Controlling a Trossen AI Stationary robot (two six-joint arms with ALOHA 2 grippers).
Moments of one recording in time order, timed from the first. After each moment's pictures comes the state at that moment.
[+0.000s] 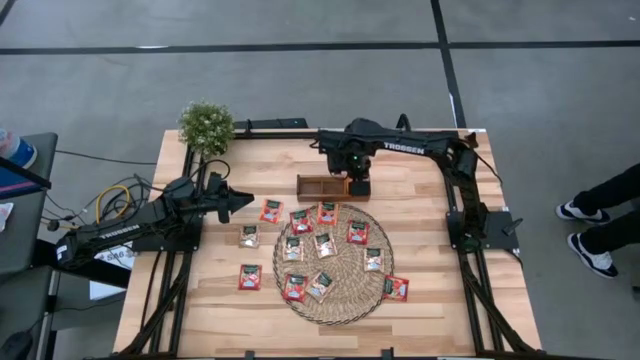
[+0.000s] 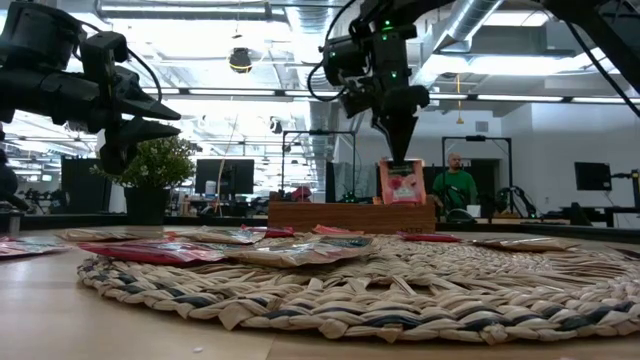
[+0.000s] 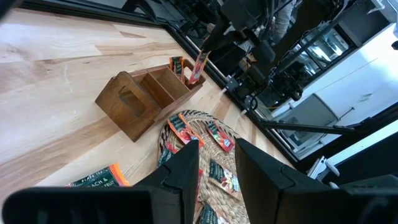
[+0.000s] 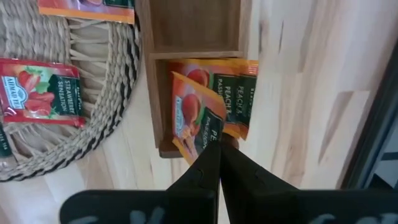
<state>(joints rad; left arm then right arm) 0.43 0.19 0.01 0.07 0.22 -0.73 -0.33 2.05 1.85 -1.40 0.09 -0.37</state>
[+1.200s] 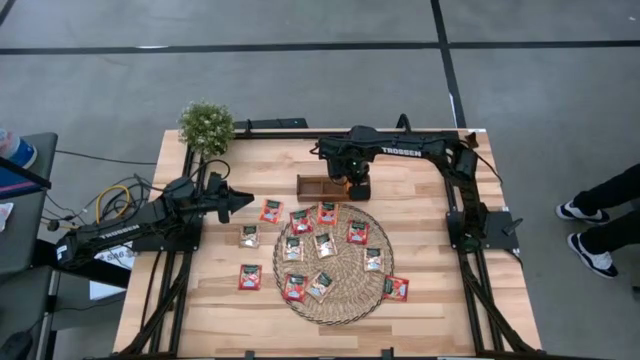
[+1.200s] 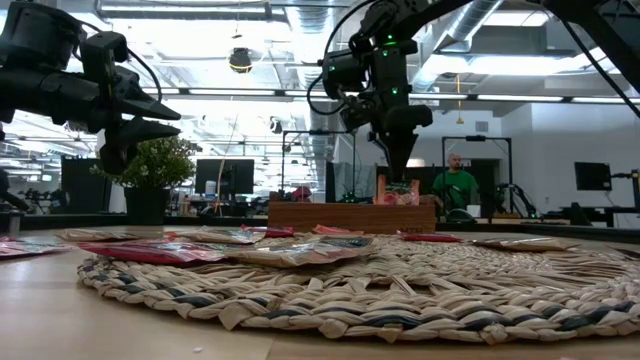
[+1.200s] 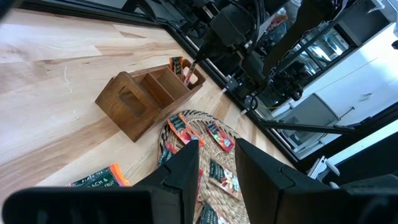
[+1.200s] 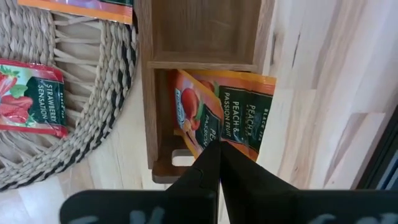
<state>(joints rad) 0.43 0.19 0.01 0.07 0.22 -0.73 -0.33 2.05 1.74 -1.29 0.10 -0.43</state>
